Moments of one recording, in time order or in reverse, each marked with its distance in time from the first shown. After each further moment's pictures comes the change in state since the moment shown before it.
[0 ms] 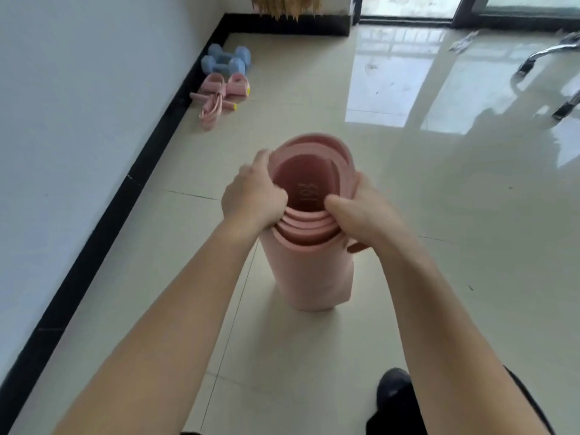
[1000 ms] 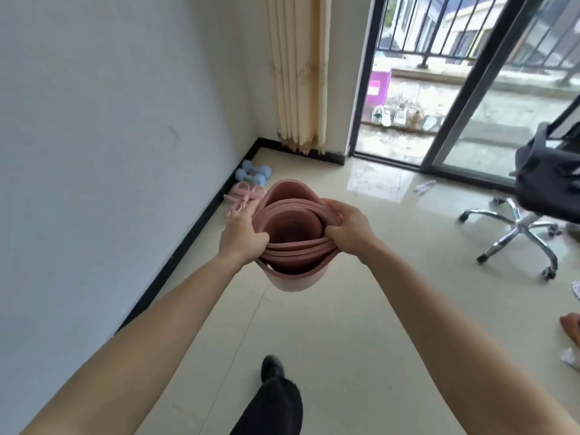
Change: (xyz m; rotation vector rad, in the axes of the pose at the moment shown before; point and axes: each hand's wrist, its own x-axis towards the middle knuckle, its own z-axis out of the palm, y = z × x) left_hand 0.008 0.270 -0.380 -0.303 0.067 -0.011; right_hand -0.070 -0.332 -0.368 0.048 -0.122 -0.405
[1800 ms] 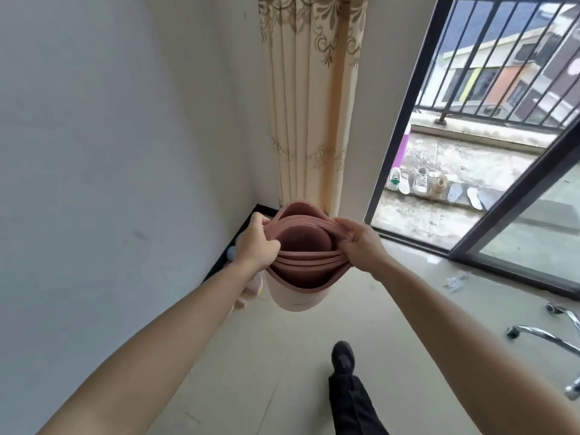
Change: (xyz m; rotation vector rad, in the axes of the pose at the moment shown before) left_hand 0.555 0.060 -0.018 -0.107 0.023 -0.120; right_hand 0.552 -0.073 -0.073 -0.065 0.020 -0.046
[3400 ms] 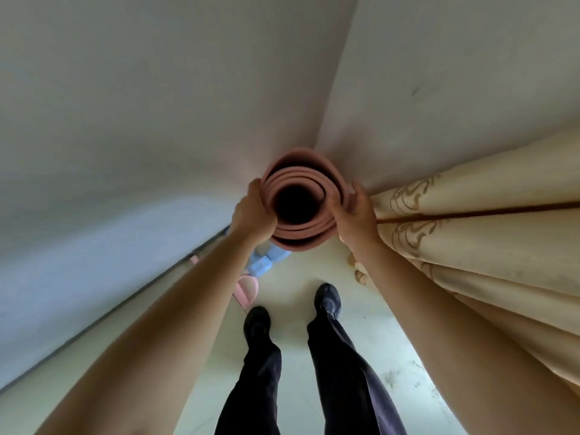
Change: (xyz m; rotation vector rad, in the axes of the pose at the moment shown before) left_hand 0.765 -0.242 0.101 -0.016 0.008 -0.726; right_hand 0.831 0.107 0.311 -0.004 -0.338 0.298
